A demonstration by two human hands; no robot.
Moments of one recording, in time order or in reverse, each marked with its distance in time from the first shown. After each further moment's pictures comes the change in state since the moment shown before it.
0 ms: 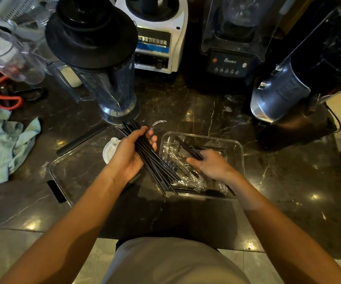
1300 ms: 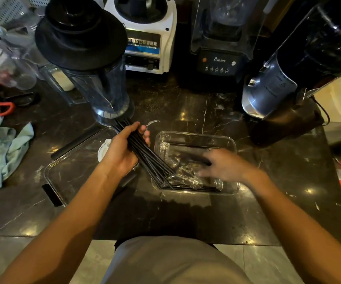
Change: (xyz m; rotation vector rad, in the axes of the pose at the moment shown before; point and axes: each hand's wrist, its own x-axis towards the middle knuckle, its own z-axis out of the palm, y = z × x) left_hand -0.002 0.007 0.009 0.002 -0.008 0.018; right_hand -0.050 -0.004 -0.038 -0.433 -0.077 -0.152
